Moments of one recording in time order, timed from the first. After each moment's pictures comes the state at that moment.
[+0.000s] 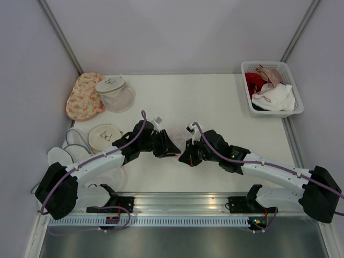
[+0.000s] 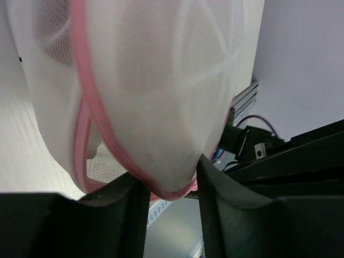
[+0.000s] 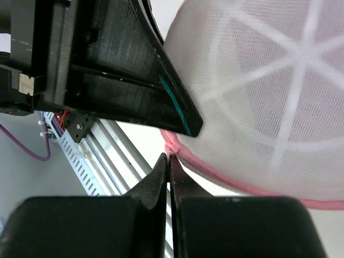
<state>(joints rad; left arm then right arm) -0.70 1.23 0.68 -0.08 0.40 -1.02 0.93 1.14 0.68 -0.08 -0.19 0.53</state>
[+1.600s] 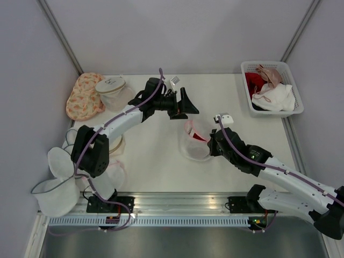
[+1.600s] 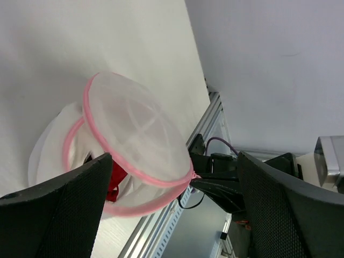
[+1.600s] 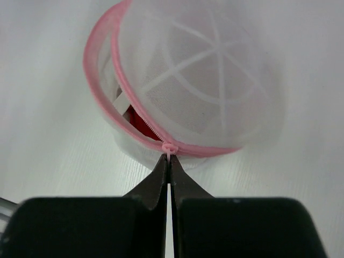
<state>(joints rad) -0.54 1.79 1.40 -0.12 0.74 -0.76 0.86 0.93 0.77 -0.50 0.39 0.54</state>
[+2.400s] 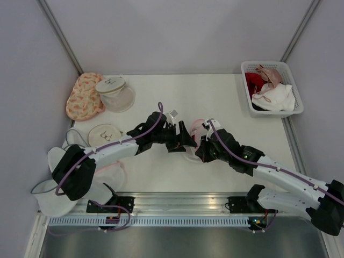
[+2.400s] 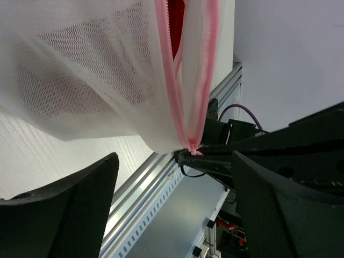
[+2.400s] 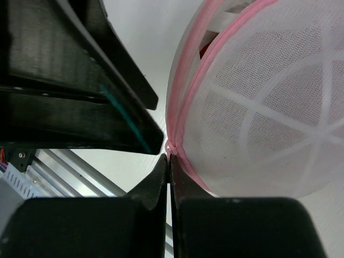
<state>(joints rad) -0.73 1.45 0.85 0.02 0.51 -0.98 0.86 1.00 0.70 -0.36 0.05 0.52</state>
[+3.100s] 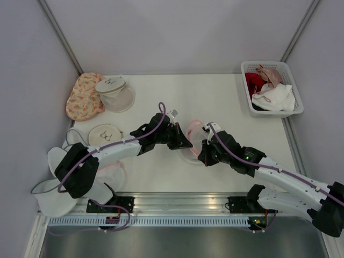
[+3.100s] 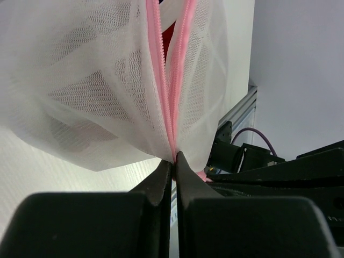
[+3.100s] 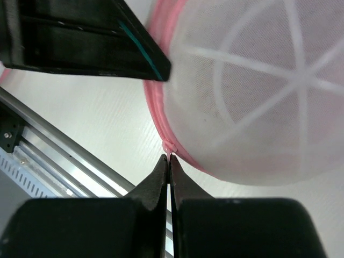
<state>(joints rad) -0.77 1.50 0.87 0.04 0.37 -0.99 0.86 0.97 0.69 -0.42 0.01 0.50</state>
